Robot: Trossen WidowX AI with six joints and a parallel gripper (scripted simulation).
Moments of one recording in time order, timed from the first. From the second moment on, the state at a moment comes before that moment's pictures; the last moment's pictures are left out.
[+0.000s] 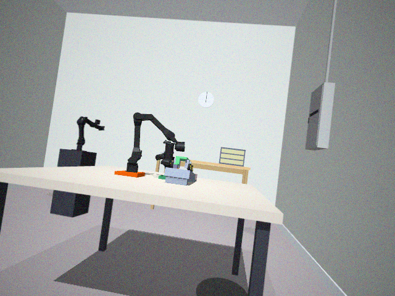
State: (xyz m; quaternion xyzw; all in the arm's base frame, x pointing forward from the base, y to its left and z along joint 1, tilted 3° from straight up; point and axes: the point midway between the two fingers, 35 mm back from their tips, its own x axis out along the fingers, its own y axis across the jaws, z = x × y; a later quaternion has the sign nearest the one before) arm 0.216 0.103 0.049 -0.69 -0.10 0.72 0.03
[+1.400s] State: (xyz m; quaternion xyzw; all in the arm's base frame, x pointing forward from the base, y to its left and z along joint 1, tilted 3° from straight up) arm 0.210 0.089 0.065 -0.68 -0.10 0.72 0.03
